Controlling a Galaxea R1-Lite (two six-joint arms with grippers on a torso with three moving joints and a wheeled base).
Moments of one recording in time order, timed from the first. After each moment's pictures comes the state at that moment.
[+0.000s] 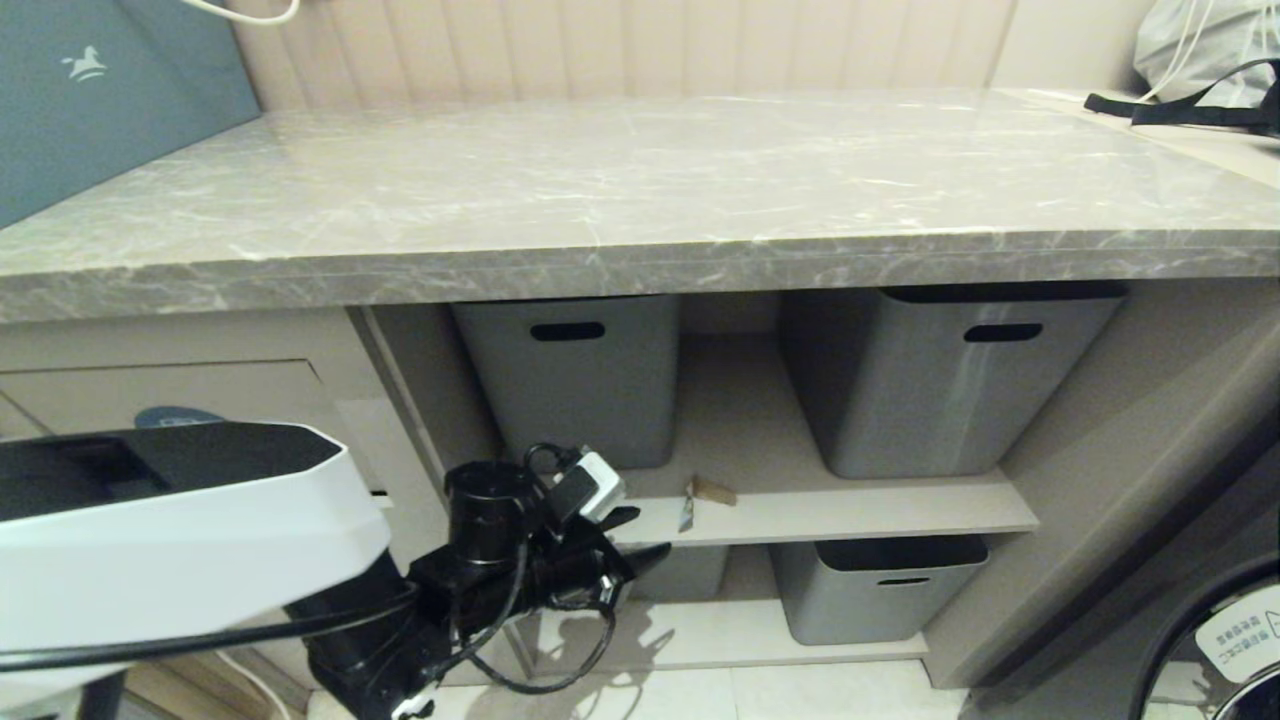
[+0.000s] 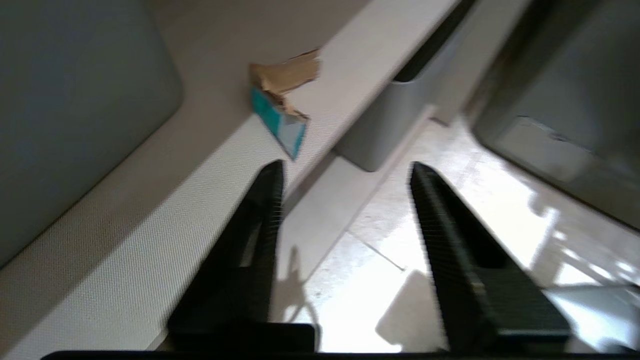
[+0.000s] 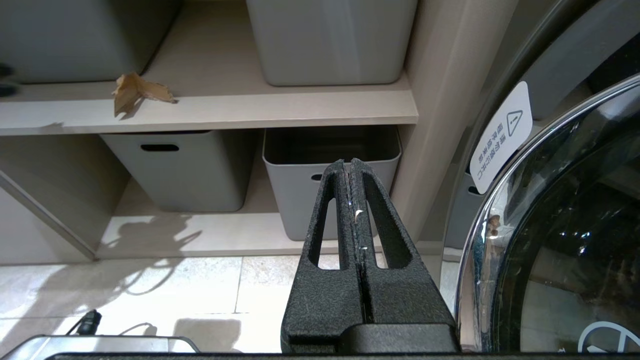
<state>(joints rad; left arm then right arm) -0.60 2.19 -0.70 -1.21 -0.29 0.24 0.00 0.00 0.00 0.00 -0.01 0.01</state>
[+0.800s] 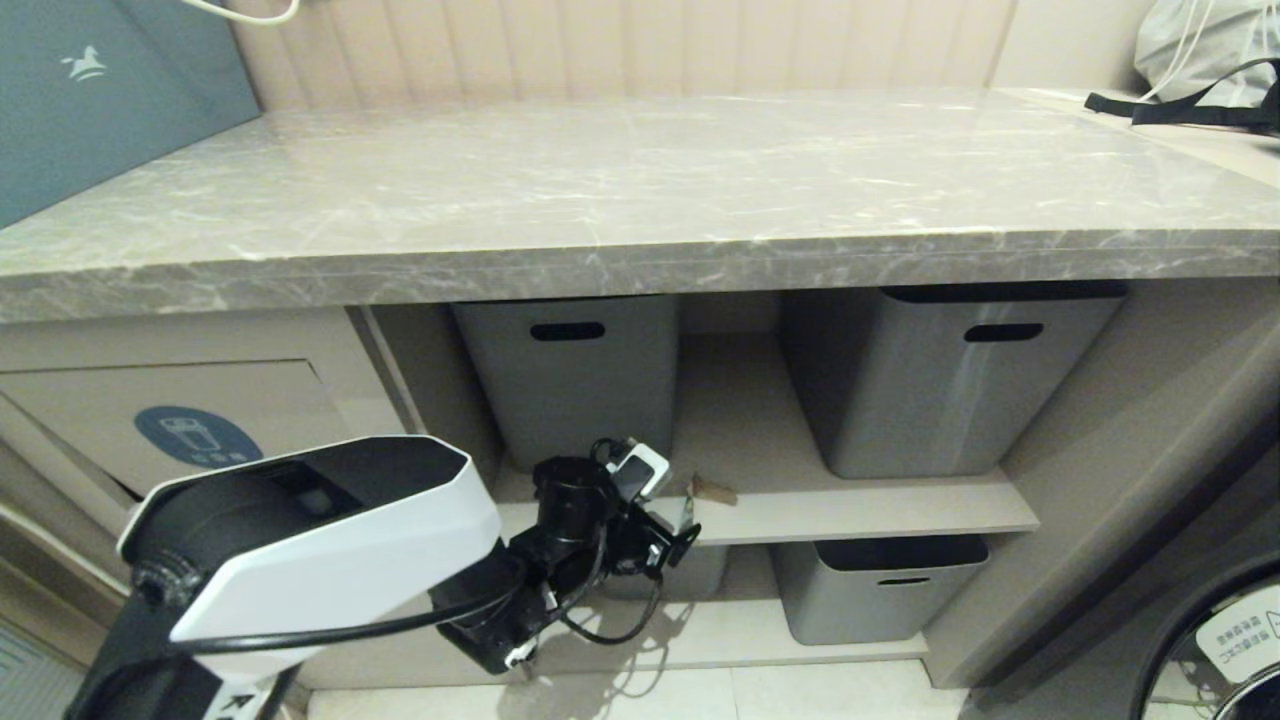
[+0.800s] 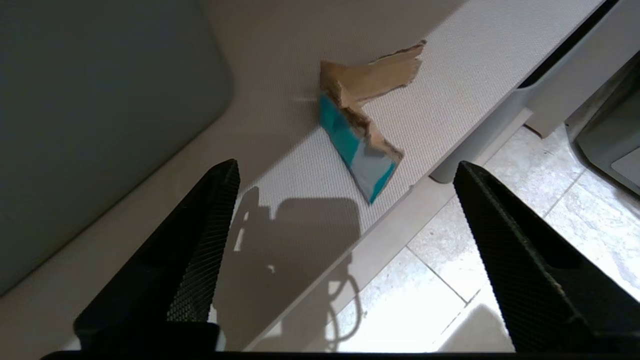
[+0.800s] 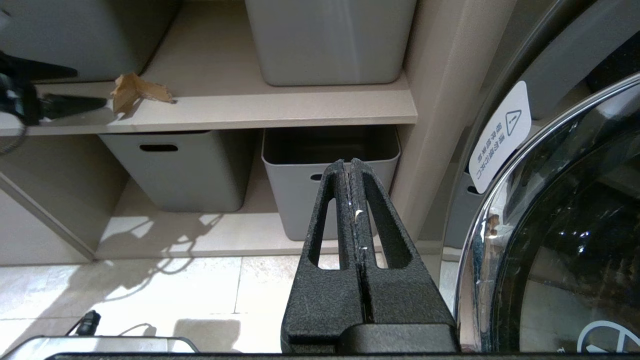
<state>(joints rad) -0.64 2.42 -1.04 -1.10 -0.06 0.24 0.00 0.00 0.00 0.00 -0.01 0.01</state>
